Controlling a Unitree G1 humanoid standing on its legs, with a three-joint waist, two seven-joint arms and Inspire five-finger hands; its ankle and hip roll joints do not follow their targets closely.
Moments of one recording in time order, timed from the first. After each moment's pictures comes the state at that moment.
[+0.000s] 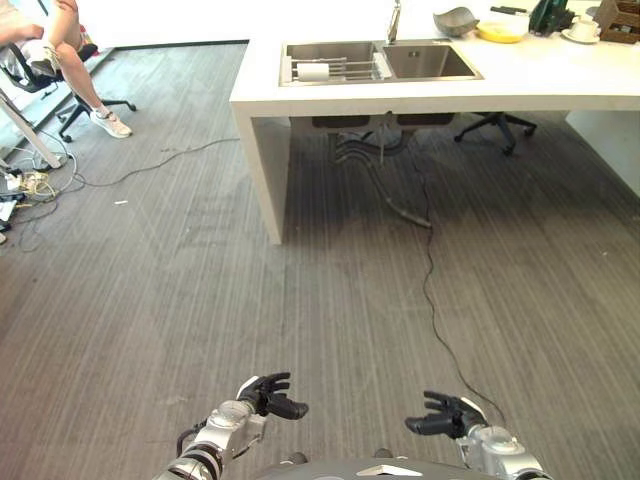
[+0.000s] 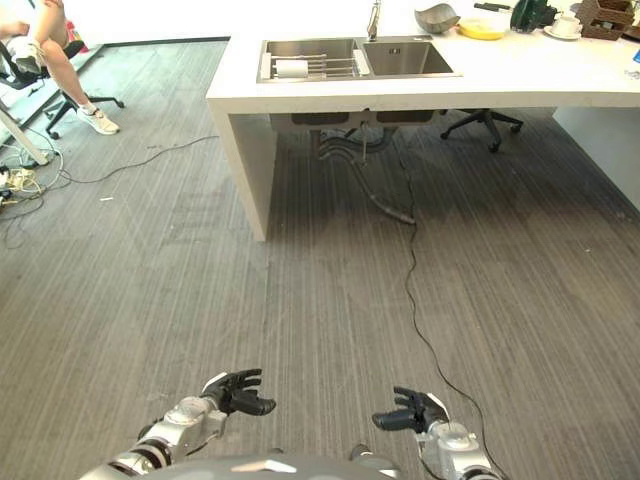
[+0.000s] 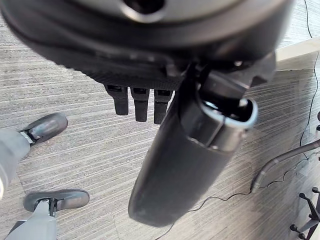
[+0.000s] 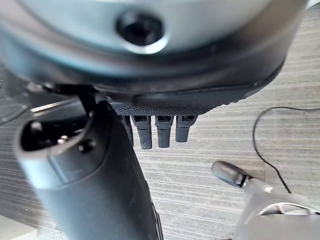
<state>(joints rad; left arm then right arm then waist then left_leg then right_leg) -0.13 0.23 -0.33 1.08 -0.26 -0.02 -0.11 -0.01 -0.31 0.22 0.98 0.28 -0.01 0.09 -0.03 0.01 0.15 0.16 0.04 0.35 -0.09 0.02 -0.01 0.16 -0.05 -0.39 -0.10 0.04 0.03</state>
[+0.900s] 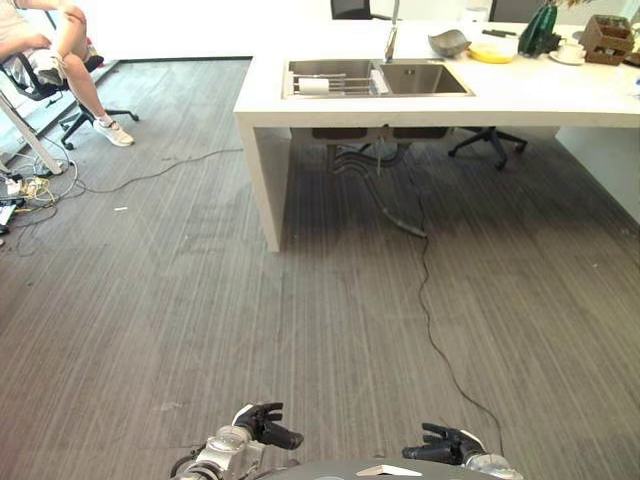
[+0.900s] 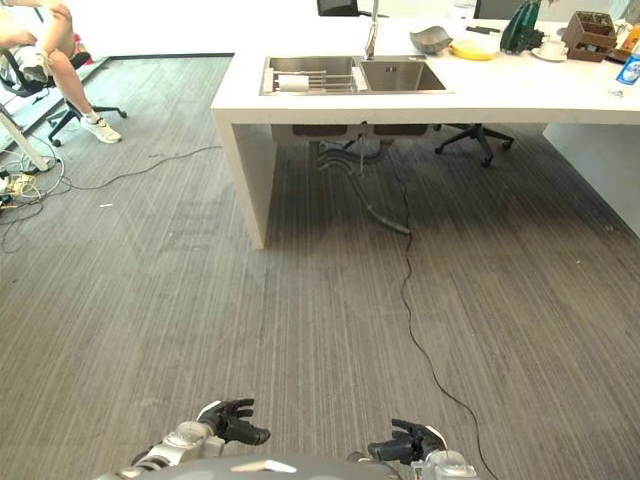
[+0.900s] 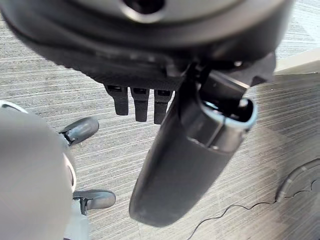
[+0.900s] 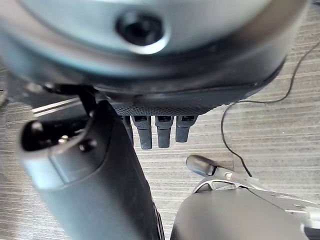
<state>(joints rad) -0.09 0.19 -0.33 1.22 -0.23 -0.04 -0.07 0.03 -0.26 0.23 1.15 0.32 -0.02 0.10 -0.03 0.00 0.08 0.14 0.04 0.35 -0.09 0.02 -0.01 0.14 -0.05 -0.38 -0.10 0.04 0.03</state>
